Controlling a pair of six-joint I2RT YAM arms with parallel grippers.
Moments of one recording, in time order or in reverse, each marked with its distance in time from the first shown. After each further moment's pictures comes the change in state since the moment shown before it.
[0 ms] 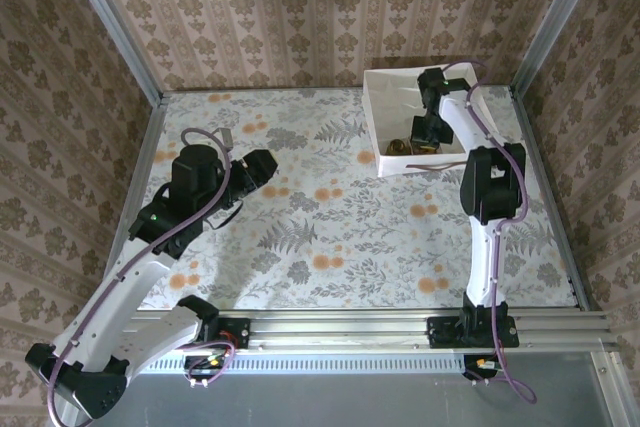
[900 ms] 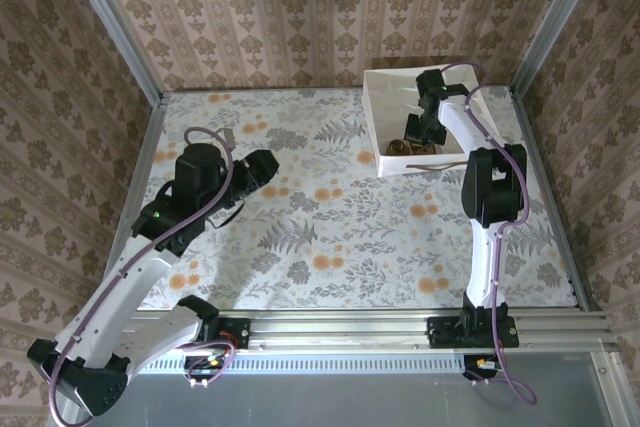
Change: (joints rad) left arm 0.001 0.018 0.000 -0.002 0.001 -0.001; right arm 0.007 -0.034 -0.090 0.150 -0.100 0.037
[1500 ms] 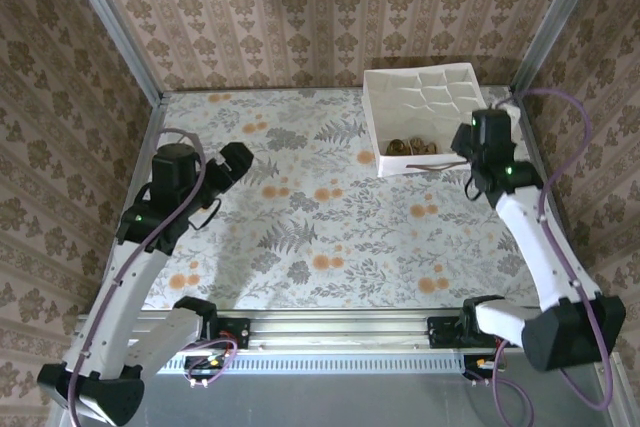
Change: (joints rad) left arm 0.240 -0.045 0.002 -0.154 -0.024 -0.011; right arm -0.006 -1.016 -0.846 0.455 0.455 0.023
